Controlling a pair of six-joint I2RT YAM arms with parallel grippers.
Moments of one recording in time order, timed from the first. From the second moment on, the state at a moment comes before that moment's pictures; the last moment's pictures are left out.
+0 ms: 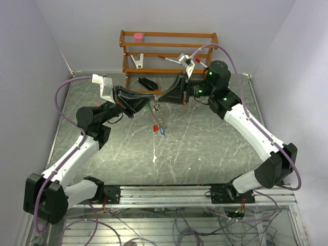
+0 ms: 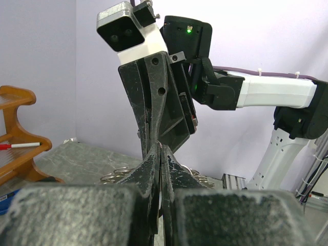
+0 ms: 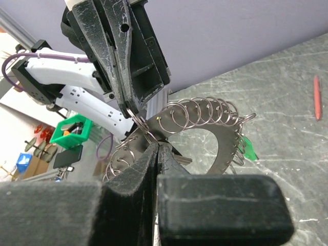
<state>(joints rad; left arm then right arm) -0.39 1.10 0.77 1.01 0.77 -0.67 0.54 1.47 1.43 0.05 -1.05 0.47</state>
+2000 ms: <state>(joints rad) -0.40 1.08 0.77 1.04 0.74 -0.72 0.57 1.44 1.47 0.08 -1.04 0.33</state>
